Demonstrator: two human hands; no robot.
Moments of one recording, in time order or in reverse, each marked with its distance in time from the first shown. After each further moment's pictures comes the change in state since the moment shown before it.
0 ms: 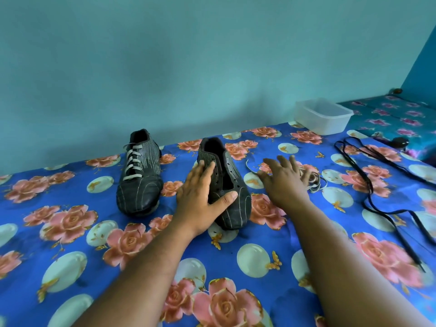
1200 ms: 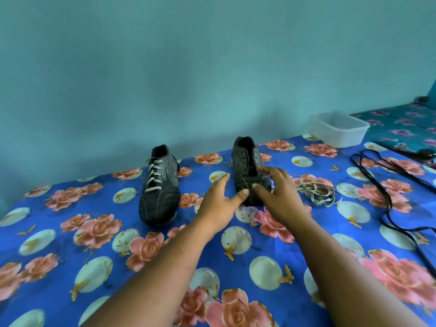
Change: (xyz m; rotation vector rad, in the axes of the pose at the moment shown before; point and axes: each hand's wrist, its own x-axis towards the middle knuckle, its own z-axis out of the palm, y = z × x) left_hand 0.010 0.040 -0.013 -0.434 -0.031 -0.217; right_hand -0.022 -0.035 -0.006 0.622 0.023 -0.194
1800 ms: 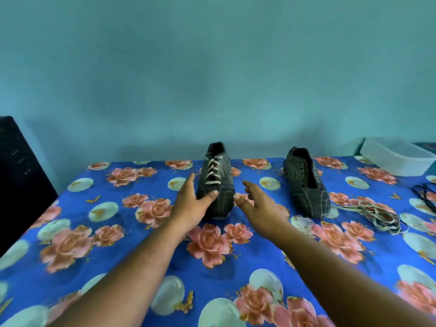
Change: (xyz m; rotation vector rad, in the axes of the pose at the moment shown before) left_hand -0.033 -0.077 -0.164 0.011 0.285 -0.175; right_hand -0.026 -0.101 0.128 -0.133 -0.389 0.005
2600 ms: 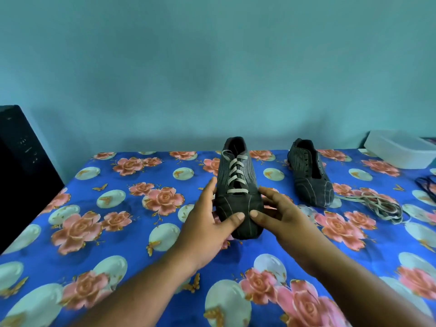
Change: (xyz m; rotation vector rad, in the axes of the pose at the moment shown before) left_hand -0.099 0.009 0.007 -0.264 -0.136 0.143; right_hand -0.069 0.011 -0.012 0.610 -0.053 0.003
